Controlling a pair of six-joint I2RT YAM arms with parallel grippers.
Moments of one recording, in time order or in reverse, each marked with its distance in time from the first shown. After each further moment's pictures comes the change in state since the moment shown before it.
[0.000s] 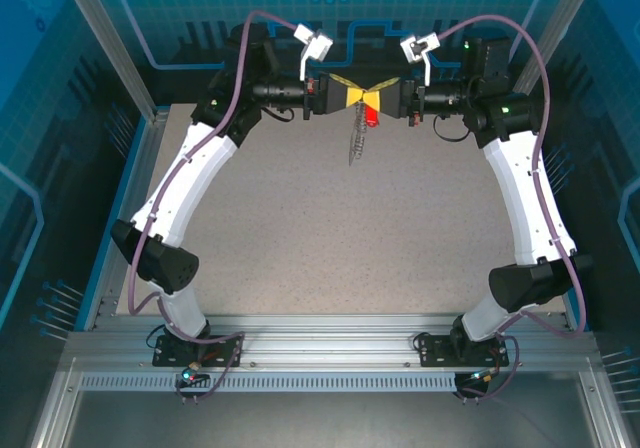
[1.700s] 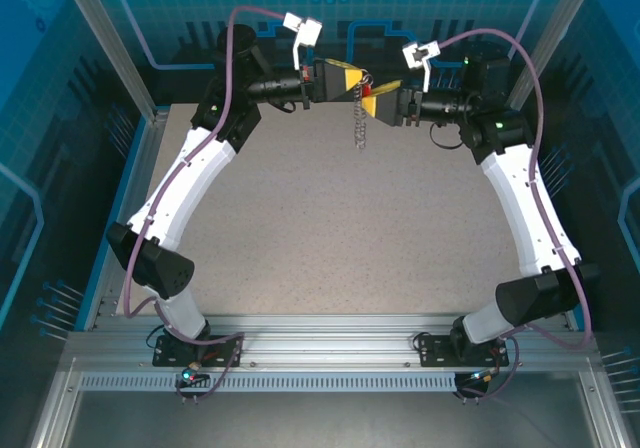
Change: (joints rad) left arm 0.003 -0.036 -0.076 0.290 -0.050 -0.213; right arm 0.011 -0.083 -0.204 0.235 0.087 0.160
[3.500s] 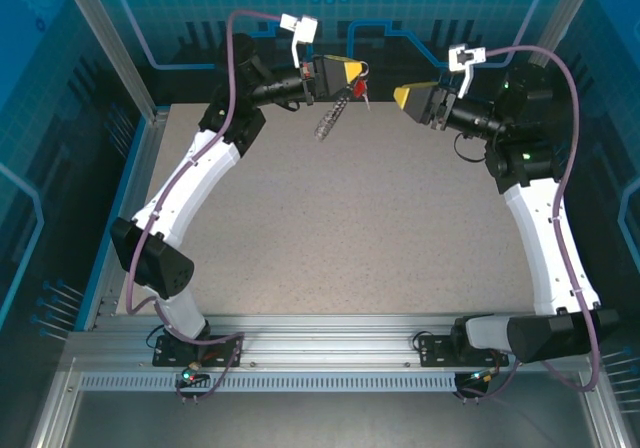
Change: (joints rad) left arm 0.004 0.000 -0.104 0.229 -0.074 -0.139; right arm -0.113 -0.212 -0.217 0.222 0.154 0.247
